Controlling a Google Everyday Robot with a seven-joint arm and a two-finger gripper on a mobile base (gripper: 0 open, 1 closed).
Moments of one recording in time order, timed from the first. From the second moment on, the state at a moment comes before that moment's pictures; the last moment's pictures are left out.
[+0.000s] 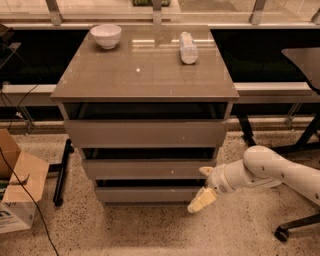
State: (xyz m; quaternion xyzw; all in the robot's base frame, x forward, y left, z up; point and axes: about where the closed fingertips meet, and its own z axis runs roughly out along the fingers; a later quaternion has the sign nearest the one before) arm 0.526 -0.137 0.523 -0.48 0.79 0.28 0.26
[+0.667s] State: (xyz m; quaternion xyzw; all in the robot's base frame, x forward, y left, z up) arm 0.532 -0.117 0.458 -0.44 0.83 0.27 0.22
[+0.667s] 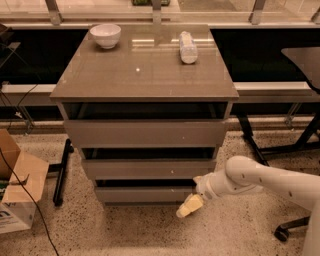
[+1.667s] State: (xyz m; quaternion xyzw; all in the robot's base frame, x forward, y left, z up) arm 0.560 -0.108 0.342 -0.38 0.83 0.32 0.25
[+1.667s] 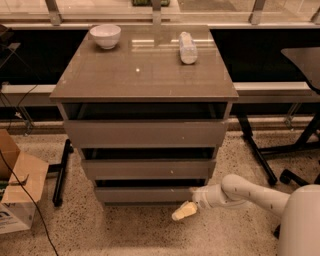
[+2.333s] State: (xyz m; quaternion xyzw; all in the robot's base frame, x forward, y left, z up) arm 0.591 -0.113 0.285 -0.35 0.82 0.36 0.26
